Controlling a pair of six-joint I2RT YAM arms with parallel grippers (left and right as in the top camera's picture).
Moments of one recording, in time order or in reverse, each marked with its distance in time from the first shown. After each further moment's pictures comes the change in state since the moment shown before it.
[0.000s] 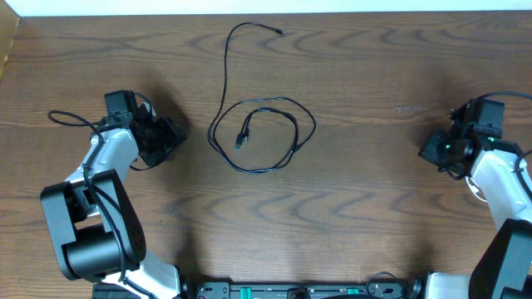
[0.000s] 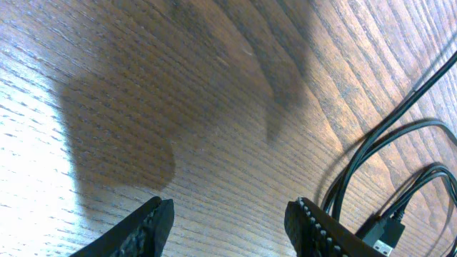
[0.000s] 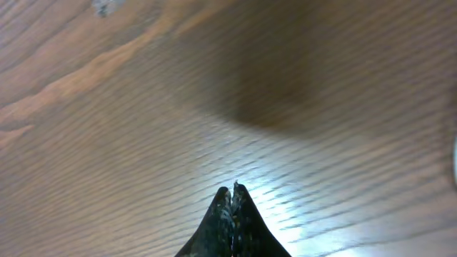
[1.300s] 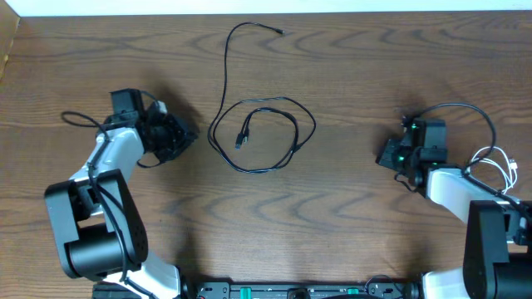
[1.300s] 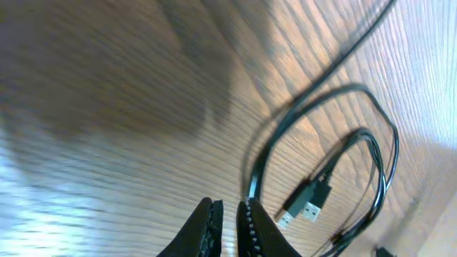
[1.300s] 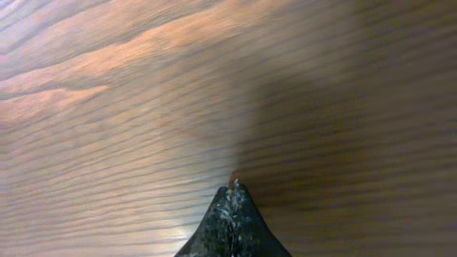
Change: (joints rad) left arm -0.044 0.000 0.000 0.010 0.188 -0.082; right arm 0.249 0.086 -0.273 0.569 -0.036 0.125
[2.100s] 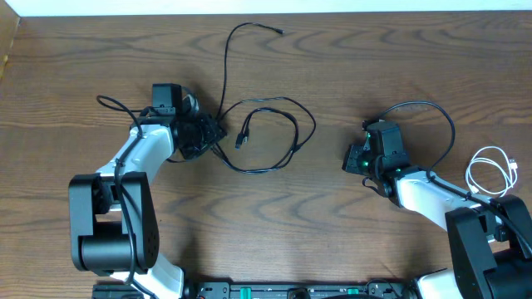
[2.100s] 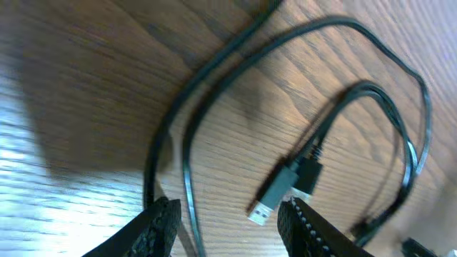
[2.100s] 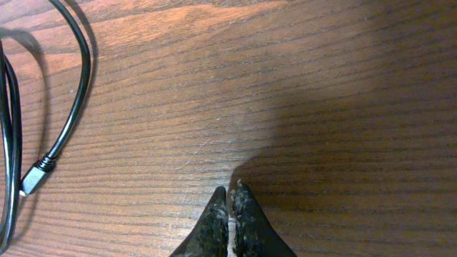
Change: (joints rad) left arm -0.196 0.000 0.000 0.030 -0.119 -0.011; right arm 0.270 0.005 -0.006 0.050 0.058 0.121
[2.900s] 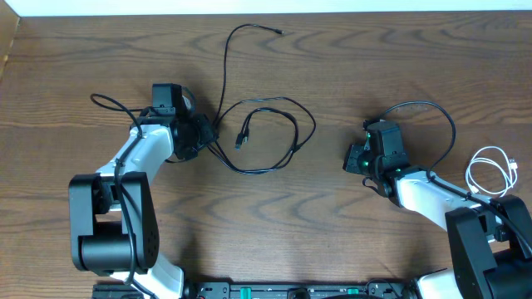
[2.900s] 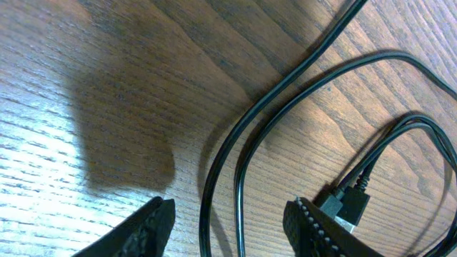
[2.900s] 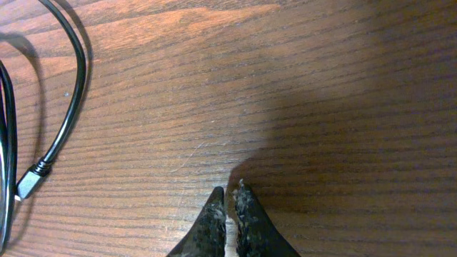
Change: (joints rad) left arm -0.002 0.000 0.000 -0.006 -0.145 -0.003; right arm 0.000 0.000 0.000 0.000 0.012 0.003
